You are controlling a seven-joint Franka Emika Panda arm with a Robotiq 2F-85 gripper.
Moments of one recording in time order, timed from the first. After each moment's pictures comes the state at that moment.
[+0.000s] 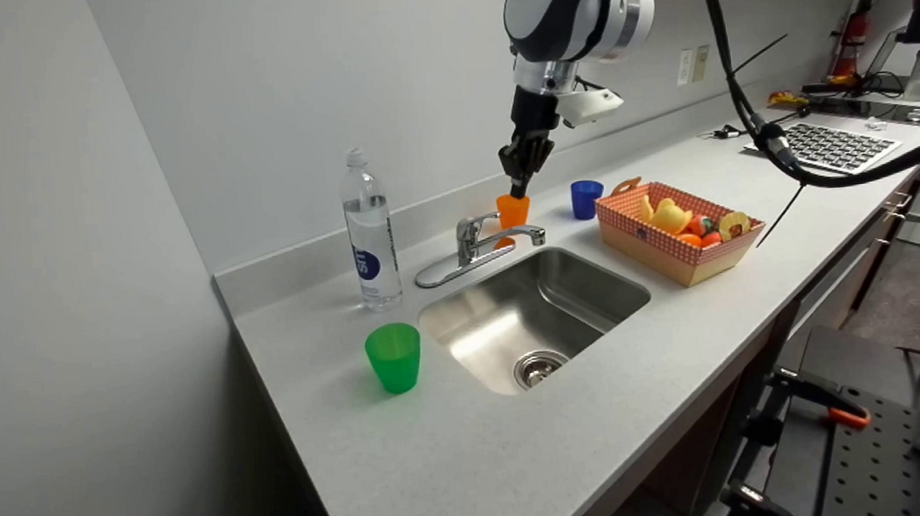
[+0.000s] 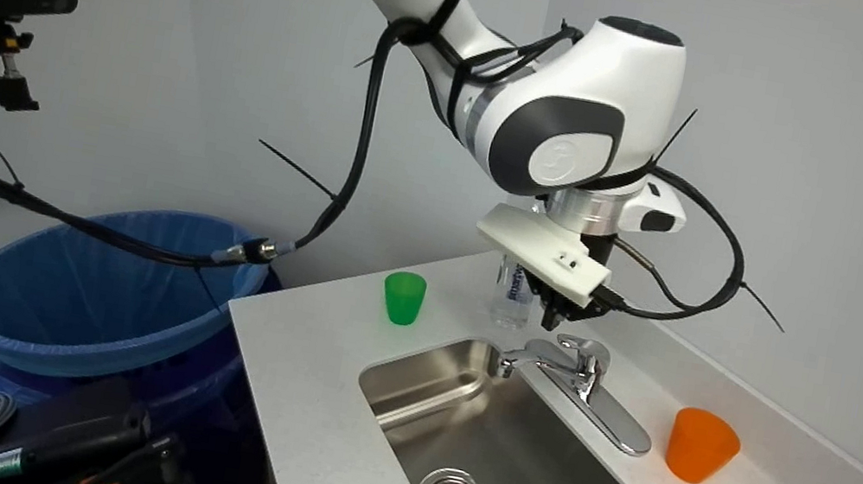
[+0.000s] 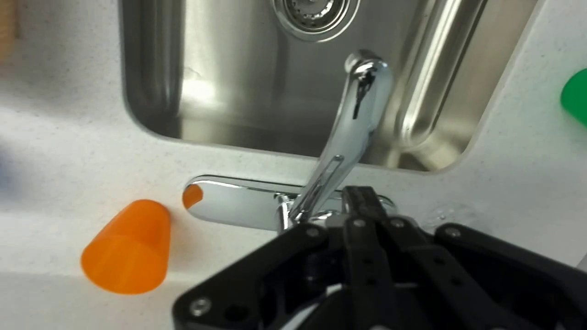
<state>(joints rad) -0.19 0.30 -0.02 -2.00 0.20 2.46 -0.36</state>
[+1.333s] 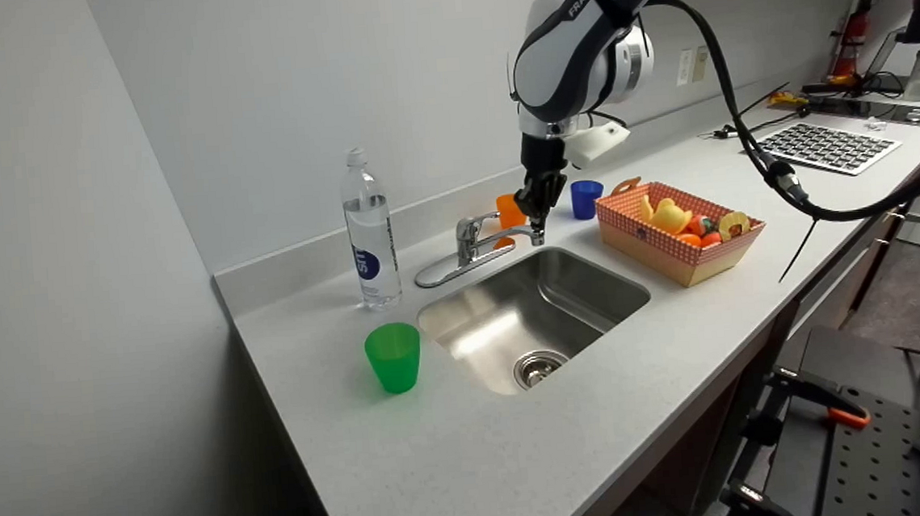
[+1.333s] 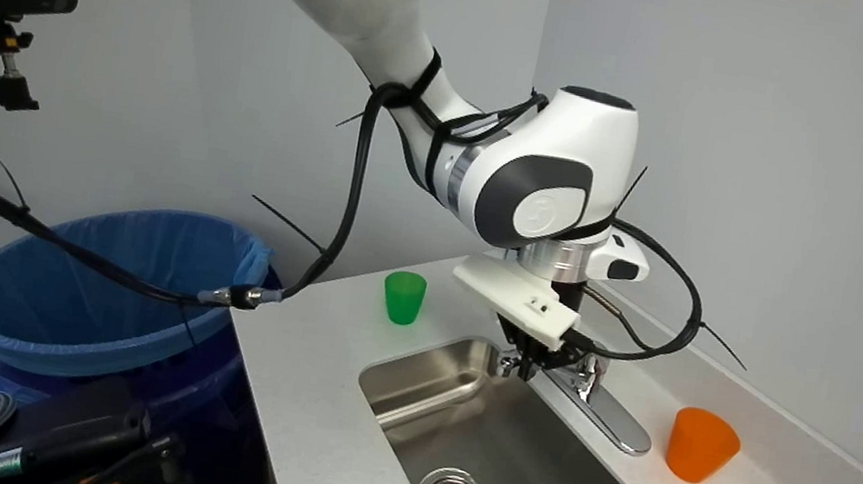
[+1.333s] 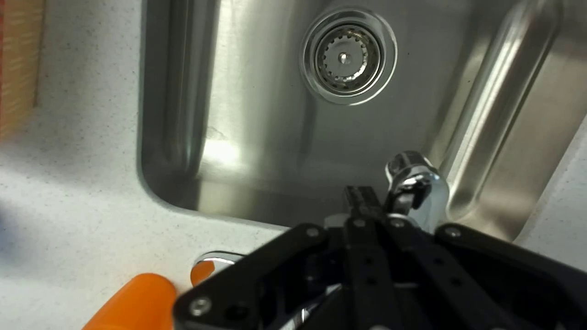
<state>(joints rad) -0.18 0.37 -0.02 -2.06 0.03 2.50 -0.25</state>
